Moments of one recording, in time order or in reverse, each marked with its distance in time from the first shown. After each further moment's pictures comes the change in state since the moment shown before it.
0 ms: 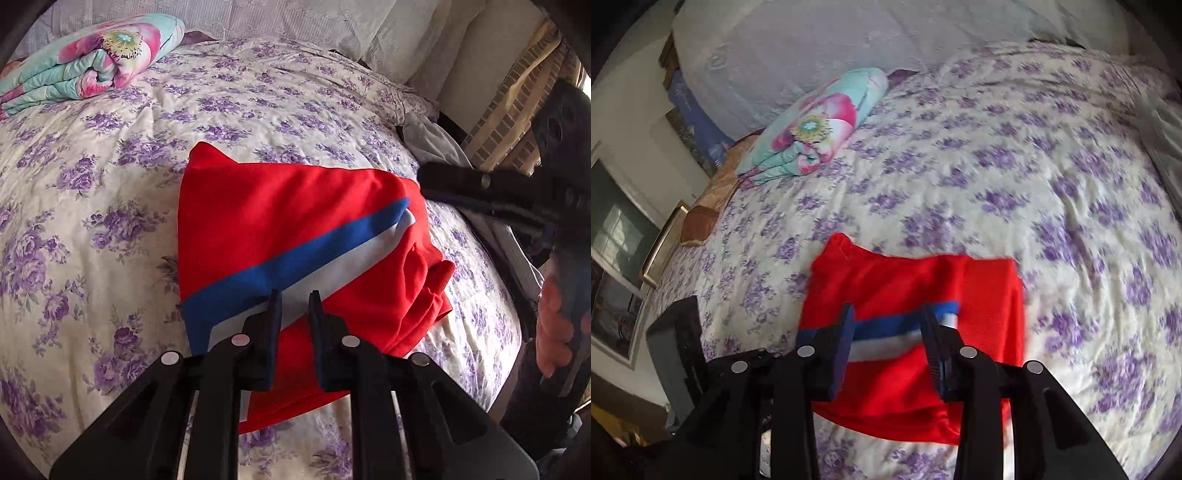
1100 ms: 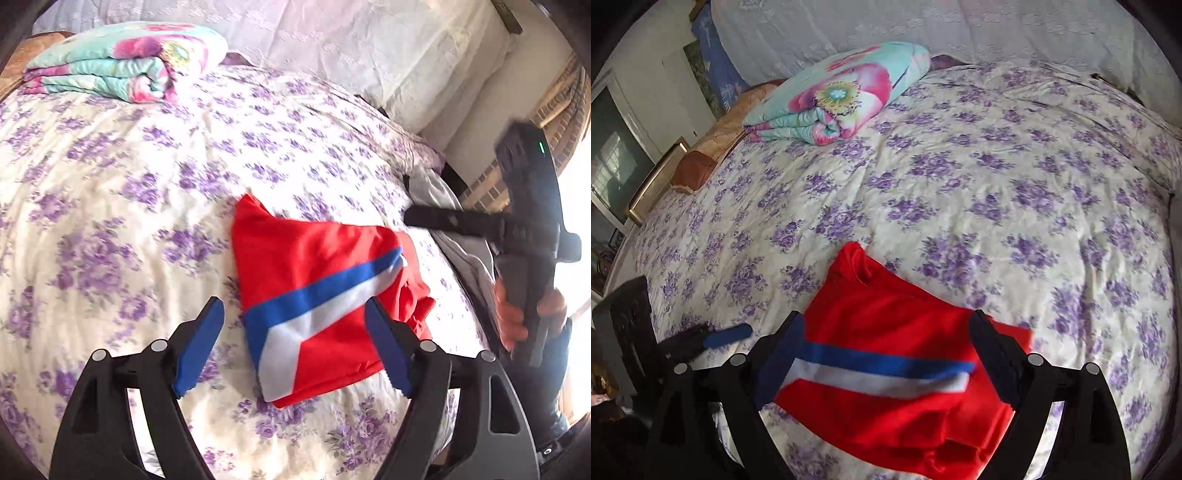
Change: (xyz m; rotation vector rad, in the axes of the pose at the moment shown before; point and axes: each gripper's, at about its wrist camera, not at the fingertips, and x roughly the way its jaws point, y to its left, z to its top) left arm -0.063 0.043 0.011 -0.144 -0.114 -0.004; right arm -0.009 -0.024 0.002 -0.043 0.102 -0.134
